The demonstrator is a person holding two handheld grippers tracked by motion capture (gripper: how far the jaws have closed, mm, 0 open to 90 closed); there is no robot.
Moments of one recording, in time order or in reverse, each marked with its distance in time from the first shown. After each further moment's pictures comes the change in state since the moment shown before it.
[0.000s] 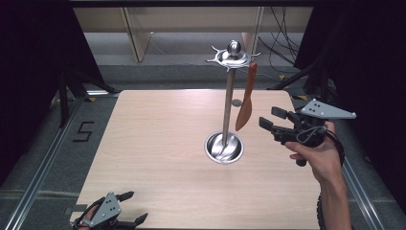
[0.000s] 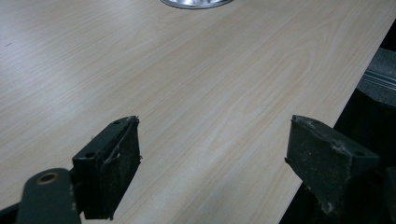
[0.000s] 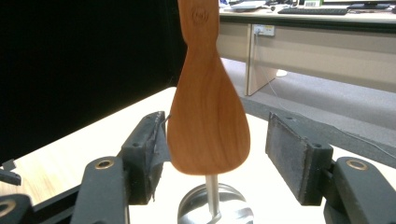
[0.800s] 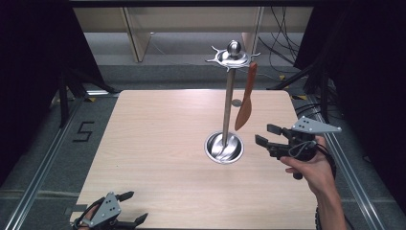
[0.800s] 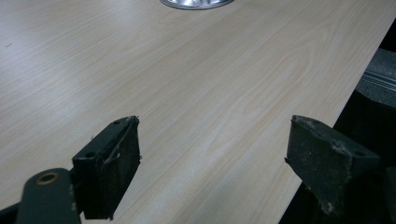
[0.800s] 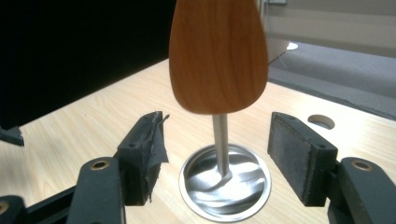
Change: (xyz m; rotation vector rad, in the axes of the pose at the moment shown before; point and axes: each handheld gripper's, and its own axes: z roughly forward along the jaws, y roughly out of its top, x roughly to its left) left arm -0.001 0.000 0.000 -0.005 -0.006 -0.006; right arm 0.002 -0.044 0.008 0.106 0.037 0.042
